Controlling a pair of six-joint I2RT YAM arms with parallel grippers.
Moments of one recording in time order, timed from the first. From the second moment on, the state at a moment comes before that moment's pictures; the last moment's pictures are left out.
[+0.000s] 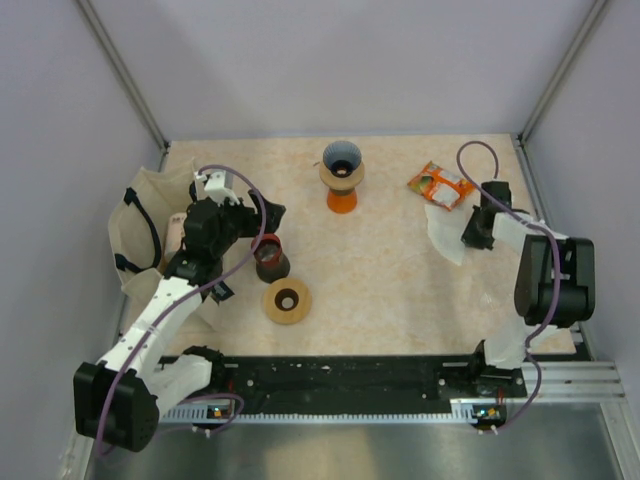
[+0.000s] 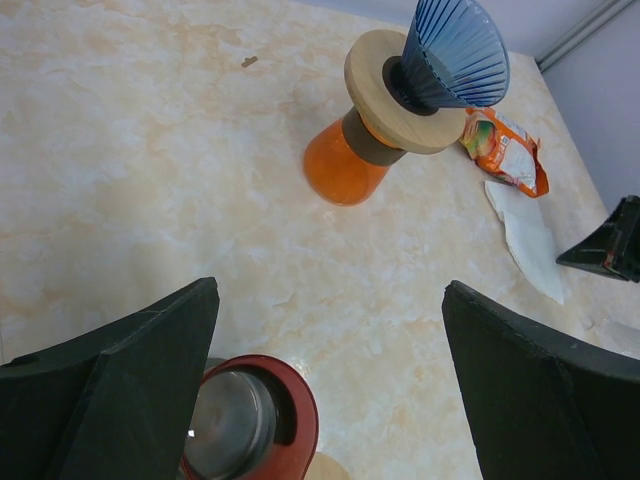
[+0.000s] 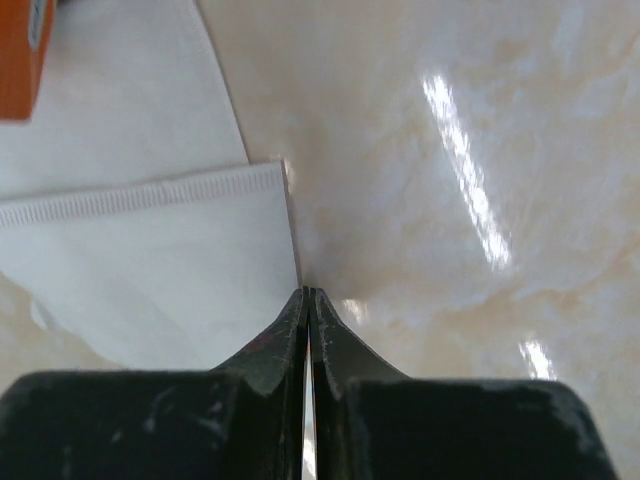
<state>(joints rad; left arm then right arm) -0.25 1.01 0.72 0.07 0.17 -0.45 -0.09 1.71 0.99 -0.31 0.13 0.37</state>
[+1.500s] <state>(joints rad) -0.25 0.92 0.71 0.02 0.18 -0.47 0.12 1.42 0.95 -0.49 0.08 0.44</state>
